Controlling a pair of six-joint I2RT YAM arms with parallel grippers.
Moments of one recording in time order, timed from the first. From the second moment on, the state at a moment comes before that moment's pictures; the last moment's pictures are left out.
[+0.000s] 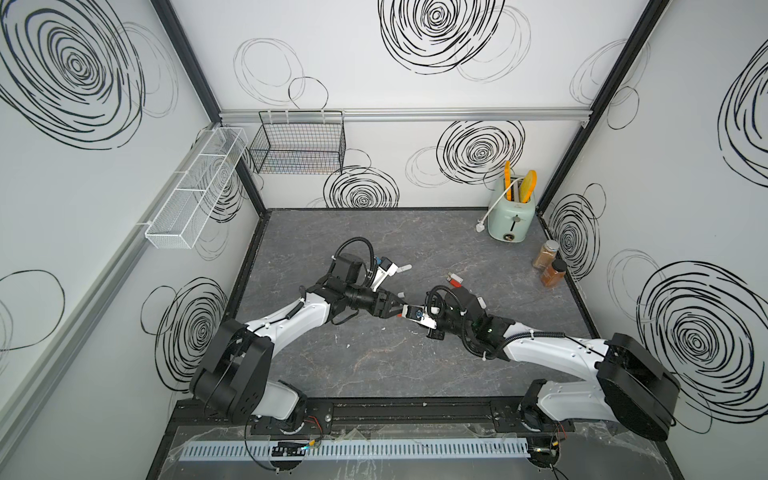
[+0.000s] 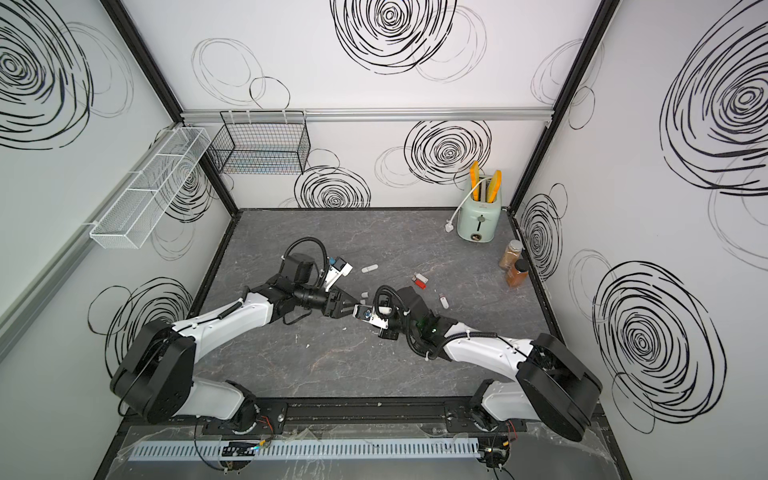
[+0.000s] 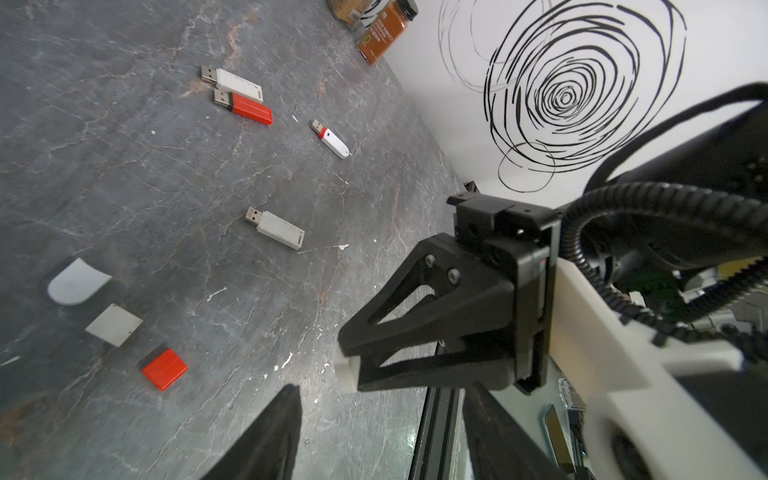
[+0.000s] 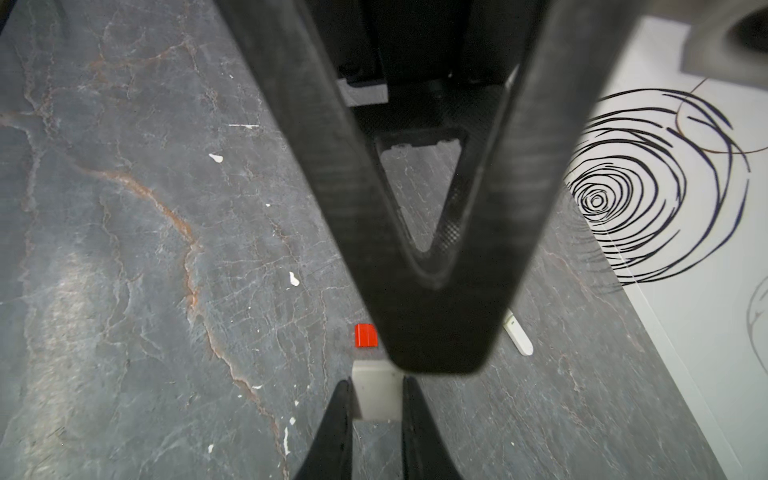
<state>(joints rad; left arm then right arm) -0.45 1.45 0.79 -0.09 0.94 -0.24 0.87 1.30 0.56 0.20 -0.16 -0.60</state>
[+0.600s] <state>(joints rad) -0.47 1.48 0.78 -0.02 0.97 -0.27 0.87 1.24 0.55 0.24 -0.18 -0.62</state>
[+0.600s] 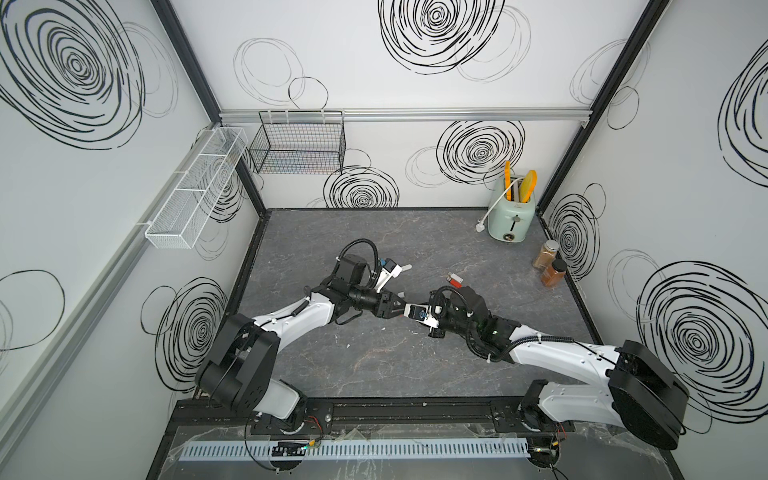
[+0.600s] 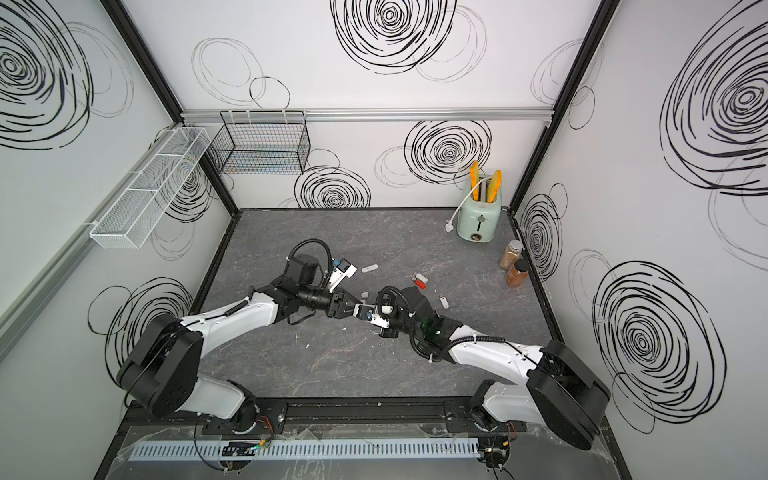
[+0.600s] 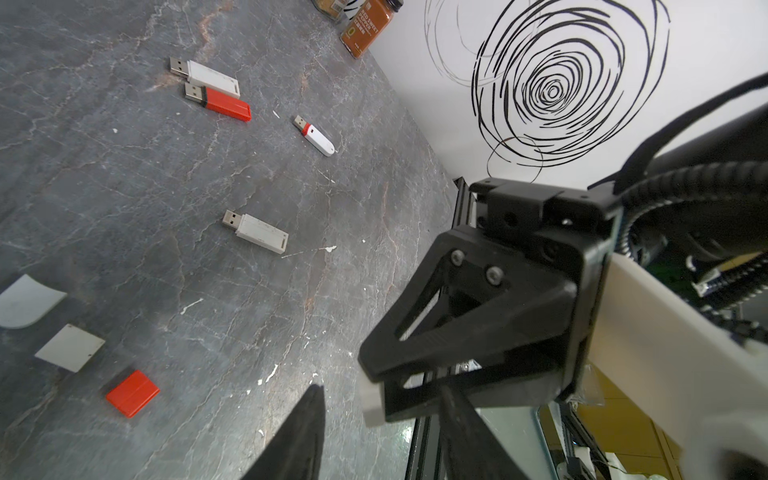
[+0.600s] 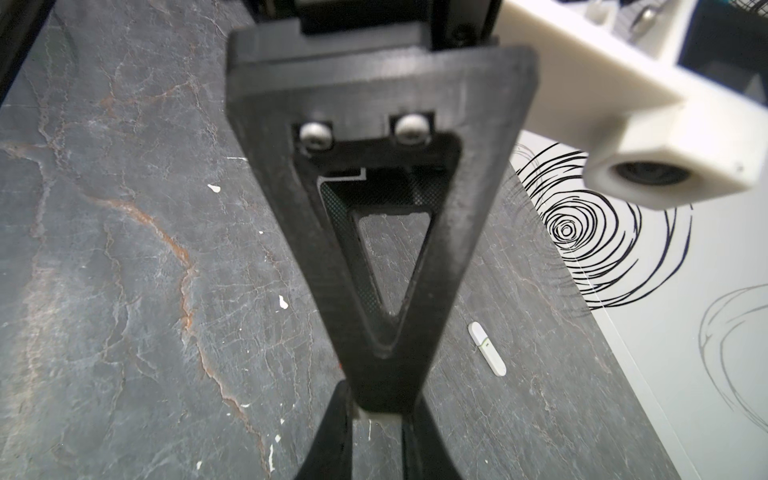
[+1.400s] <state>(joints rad) -0.49 1.50 0.78 -0.01 0.96 -0.31 0.87 1.21 0.53 0.24 -0.18 -0.62</state>
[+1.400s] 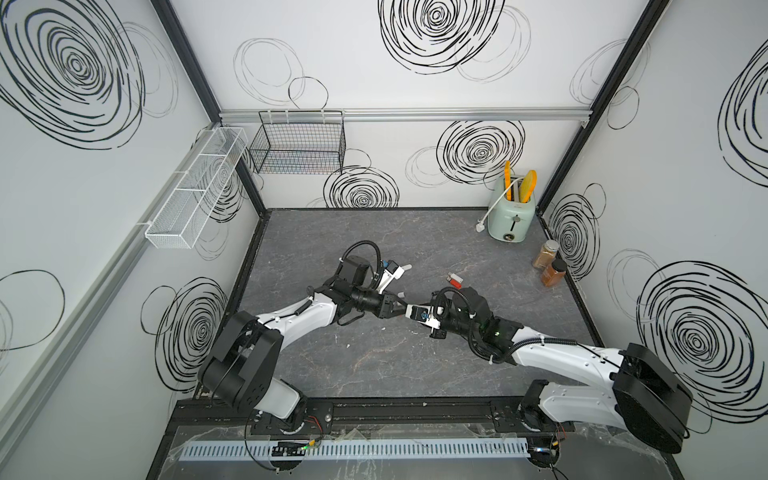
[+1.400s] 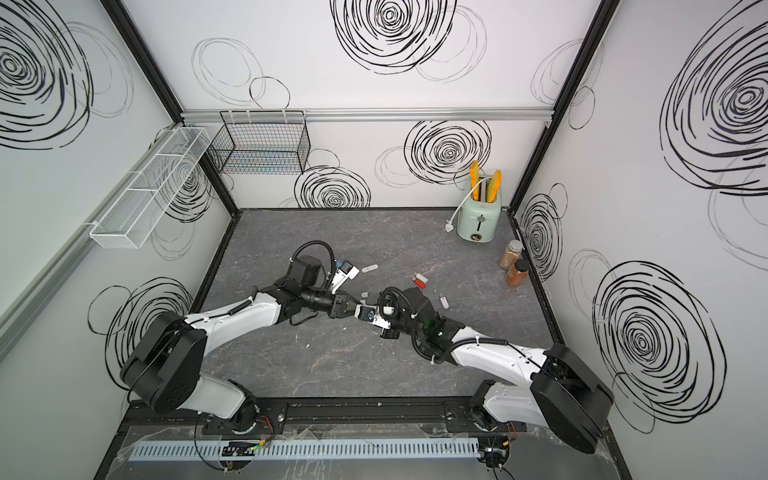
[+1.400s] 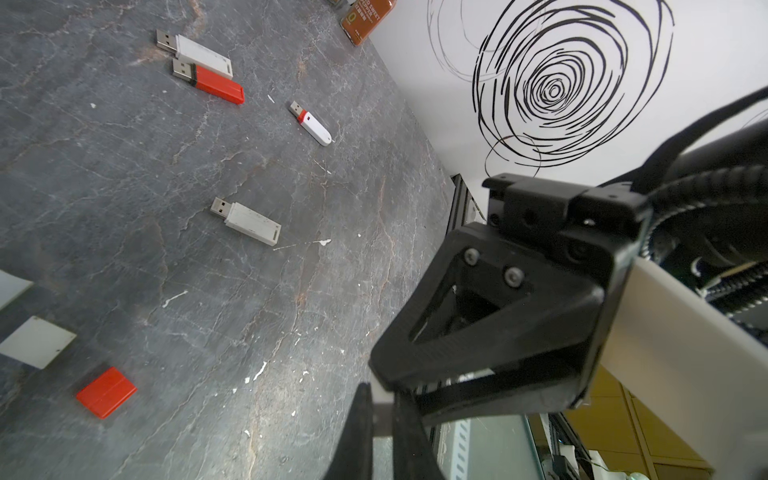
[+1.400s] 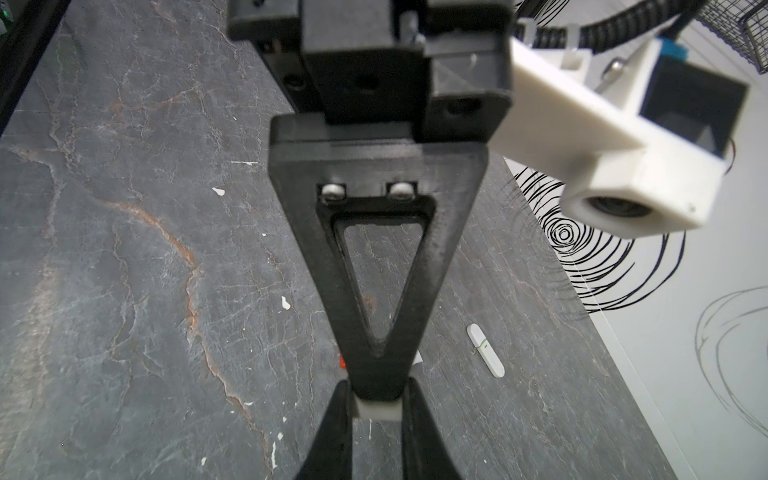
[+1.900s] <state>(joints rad) -0.42 1.50 0.78 -0.01 0.96 -0.32 0.86 1.21 0.53 0.25 -0.15 -0.58</state>
